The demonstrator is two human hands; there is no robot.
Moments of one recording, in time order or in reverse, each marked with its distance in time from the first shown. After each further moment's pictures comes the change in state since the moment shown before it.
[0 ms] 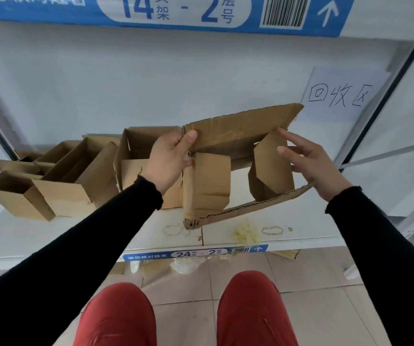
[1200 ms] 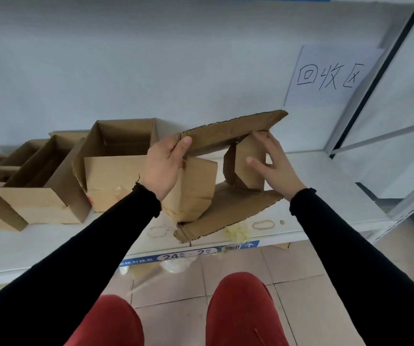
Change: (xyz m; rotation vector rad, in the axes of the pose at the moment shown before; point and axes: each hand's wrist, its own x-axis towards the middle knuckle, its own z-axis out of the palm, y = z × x) left_hand 0.031 -0.055 0.039 0.186 0.007 0.079; right_hand 0.035 0.085 0.027 -0.195 0.011 -0.068
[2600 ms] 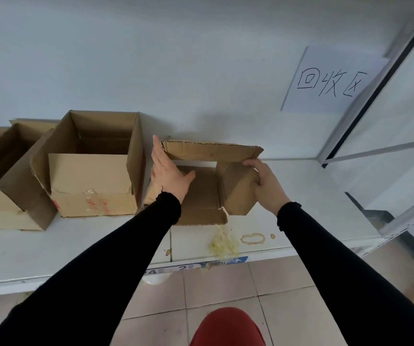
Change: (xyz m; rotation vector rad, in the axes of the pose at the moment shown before) left_hand 0.060 -0.123 0.099 0.307 0.285 -0.077; right_hand 0.037 0.087 0.015 -0.151 -0.046 0.174
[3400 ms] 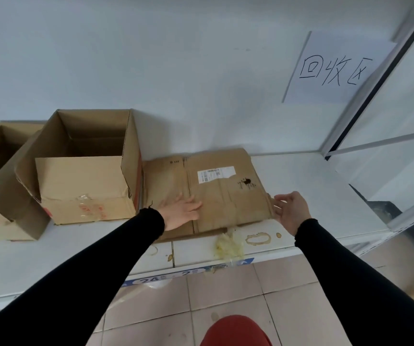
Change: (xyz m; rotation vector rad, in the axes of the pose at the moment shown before) left_hand -0.013 -0.065 -0.002 0.564 -1.239 0.176; right_hand -0.017 0.094 0.002 1.014 0.270 0.774
